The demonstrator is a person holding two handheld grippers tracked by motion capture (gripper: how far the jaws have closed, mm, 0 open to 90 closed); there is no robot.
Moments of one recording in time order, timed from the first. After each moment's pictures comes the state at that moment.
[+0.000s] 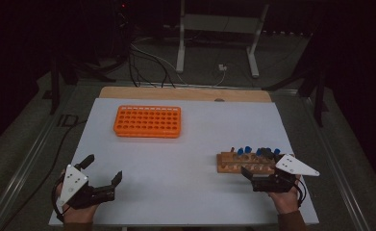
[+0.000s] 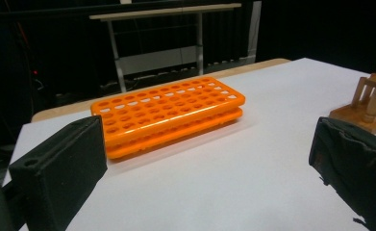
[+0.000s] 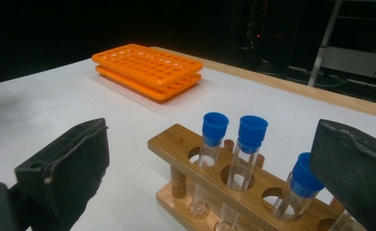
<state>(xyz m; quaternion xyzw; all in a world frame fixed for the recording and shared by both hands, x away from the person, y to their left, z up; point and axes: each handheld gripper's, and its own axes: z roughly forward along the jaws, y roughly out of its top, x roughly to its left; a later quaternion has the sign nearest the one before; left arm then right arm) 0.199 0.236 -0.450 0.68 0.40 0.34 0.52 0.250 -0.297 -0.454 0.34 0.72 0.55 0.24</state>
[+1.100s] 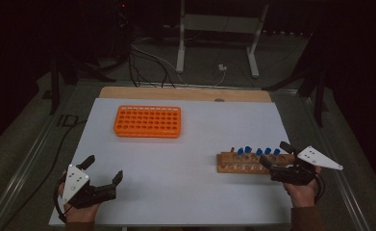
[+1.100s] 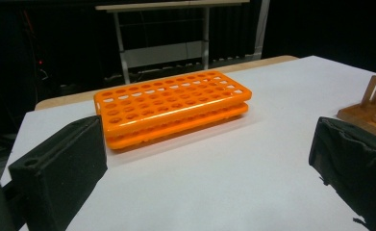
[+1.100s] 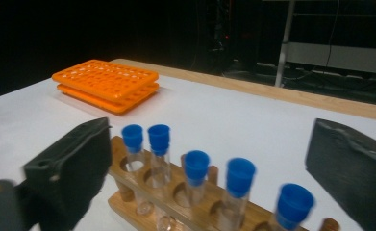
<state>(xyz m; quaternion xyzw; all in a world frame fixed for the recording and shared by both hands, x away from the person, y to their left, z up) 0.202 0.234 -0.456 0.68 0.42 0.33 0.51 0.261 -0.344 -0.438 0.40 0.69 0.54 0.26</state>
